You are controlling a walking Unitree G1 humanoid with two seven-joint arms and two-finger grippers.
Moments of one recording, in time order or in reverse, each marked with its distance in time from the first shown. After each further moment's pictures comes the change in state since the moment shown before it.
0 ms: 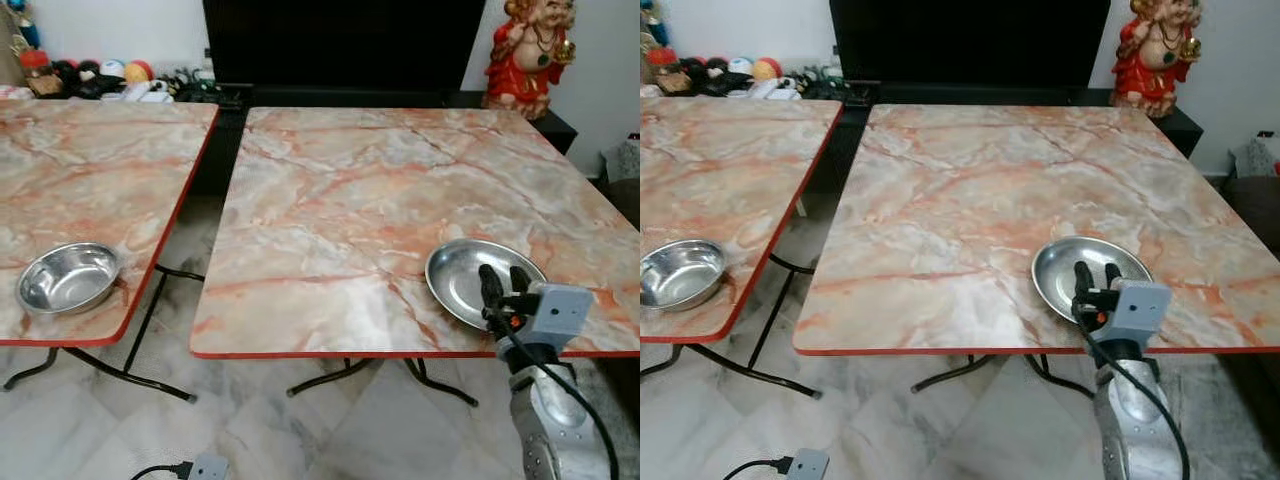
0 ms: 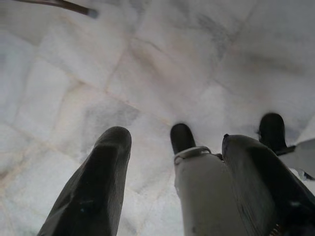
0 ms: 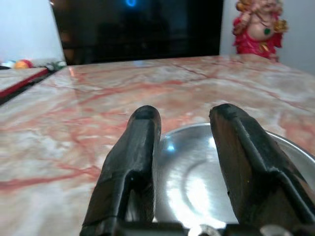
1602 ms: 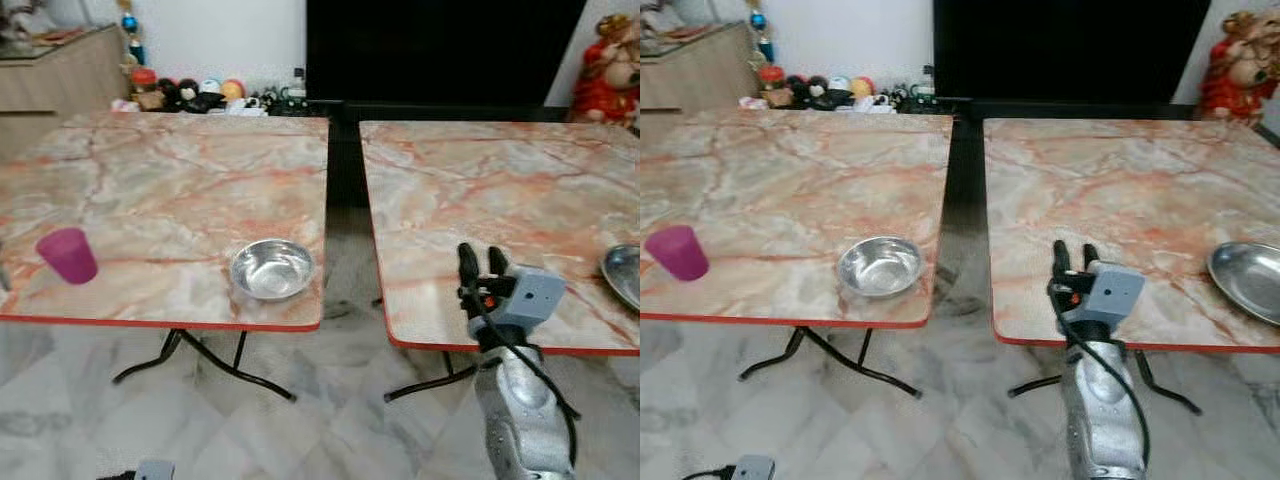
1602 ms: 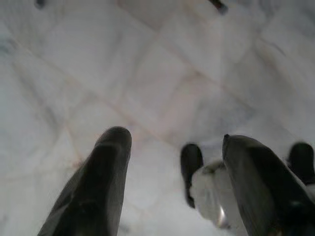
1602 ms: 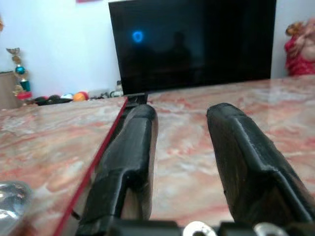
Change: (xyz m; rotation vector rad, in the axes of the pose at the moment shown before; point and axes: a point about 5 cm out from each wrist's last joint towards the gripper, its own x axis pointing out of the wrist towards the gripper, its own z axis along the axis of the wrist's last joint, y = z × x) left arm -0.008 0.065 -0.003 -0.070 -0.058 0.027; right arm 0.020 0.025 0.015 0.097 -0.120 -0.025
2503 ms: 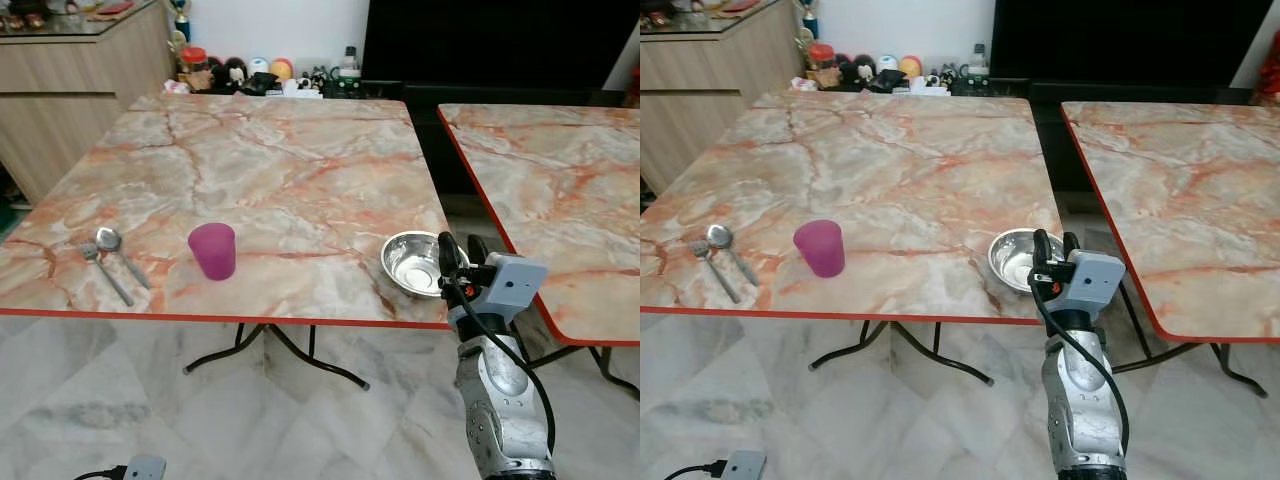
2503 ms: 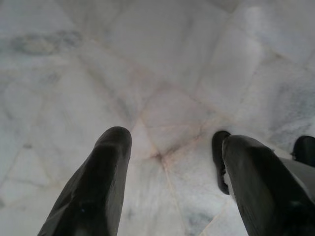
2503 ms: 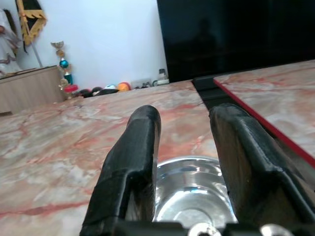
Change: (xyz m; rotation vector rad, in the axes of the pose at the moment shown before) left arm -0.002 0.003 -0.003 0.026 0.001 -0.003; right arm 0.006 0.020 0.000 0.036 -0.006 0.051
